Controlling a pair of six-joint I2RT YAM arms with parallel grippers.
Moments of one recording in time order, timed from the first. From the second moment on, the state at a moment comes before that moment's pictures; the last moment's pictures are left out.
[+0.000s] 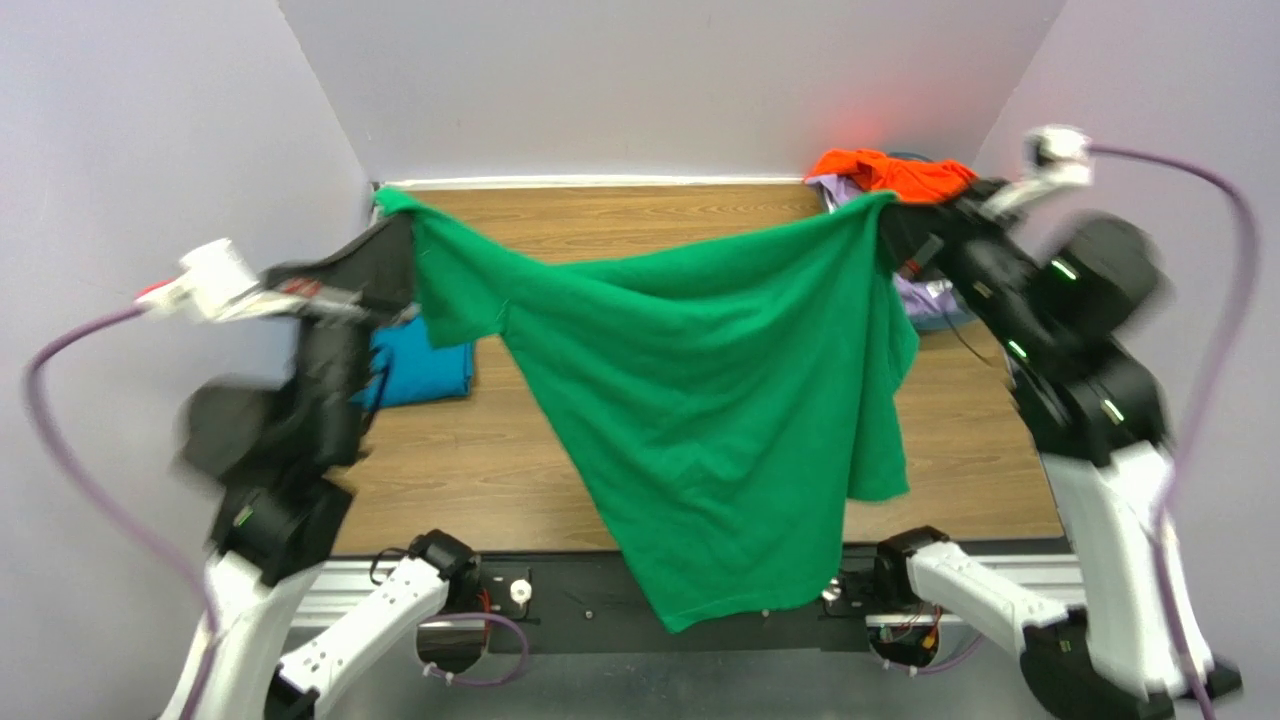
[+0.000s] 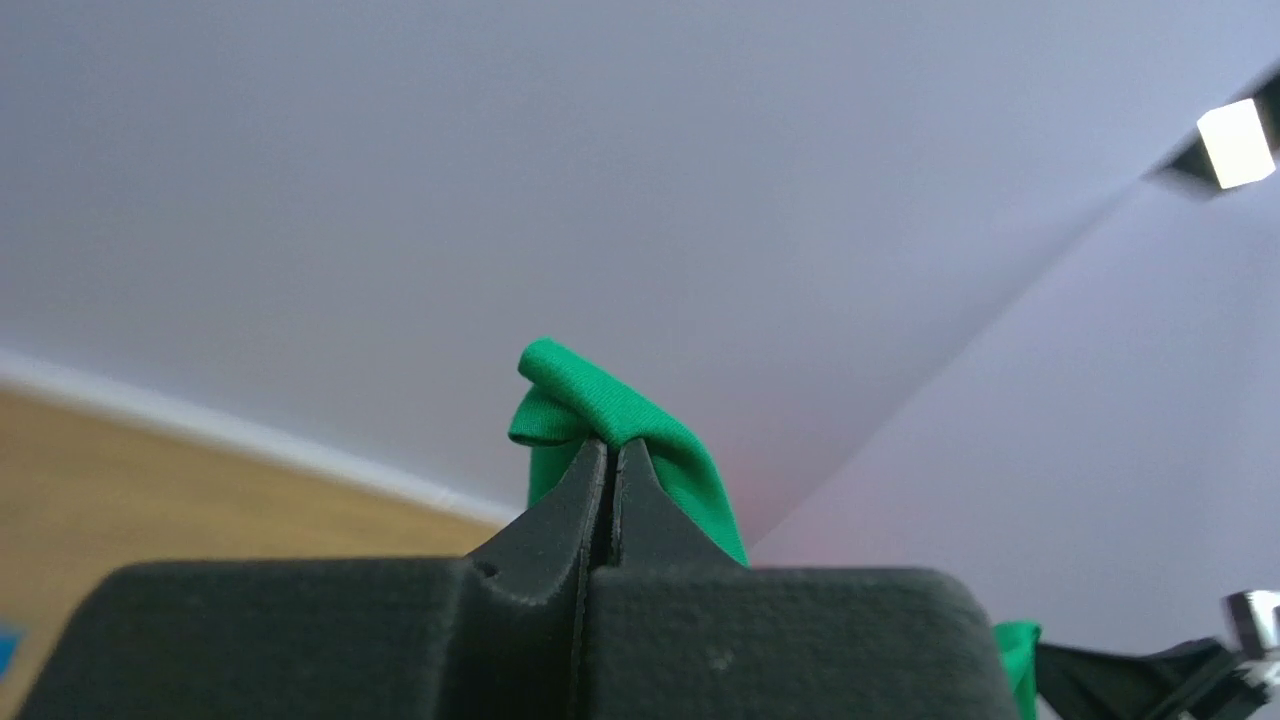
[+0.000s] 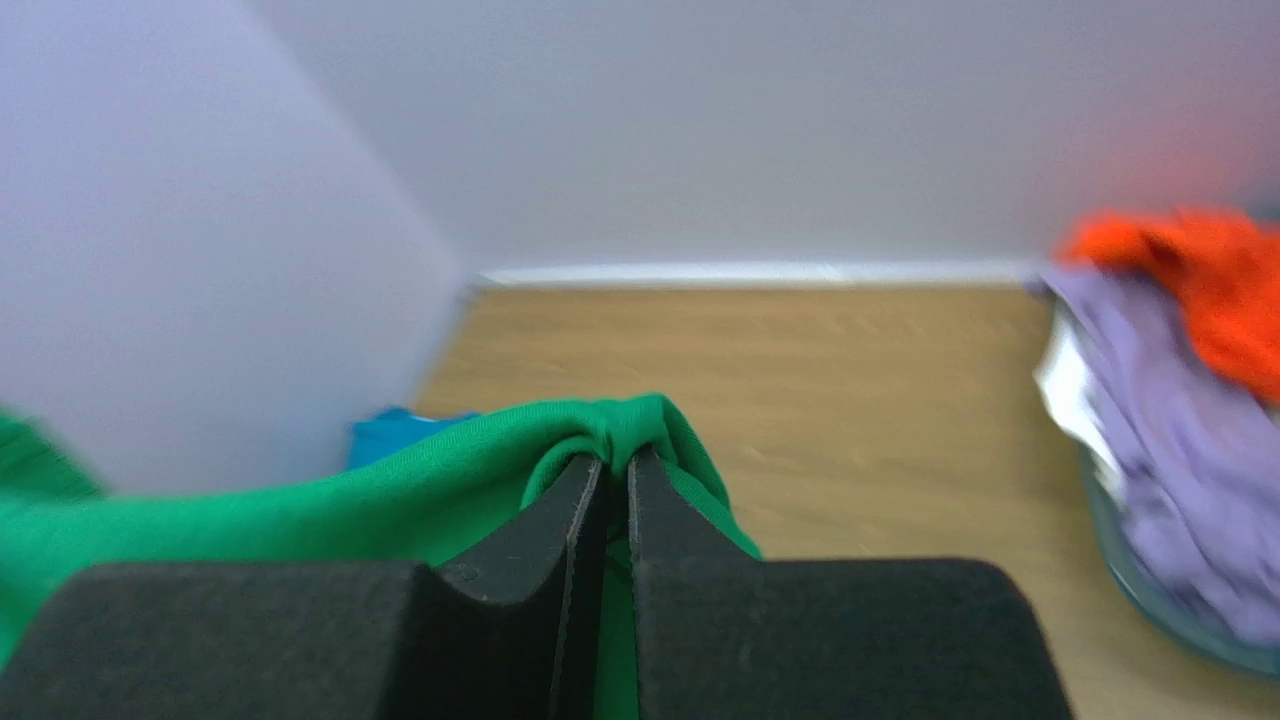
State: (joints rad) left arm -0.51 0.63 1.27 -0.16 -0.38 -0.56; right arm 0.31 0.95 1.55 -0.55 -0.09 0.37
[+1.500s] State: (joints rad) left arm -0.32 1.63 0.82 0.08 0.26 -0.62; right arm 0.31 1.59 0.90 -0.44 -0.04 0.52
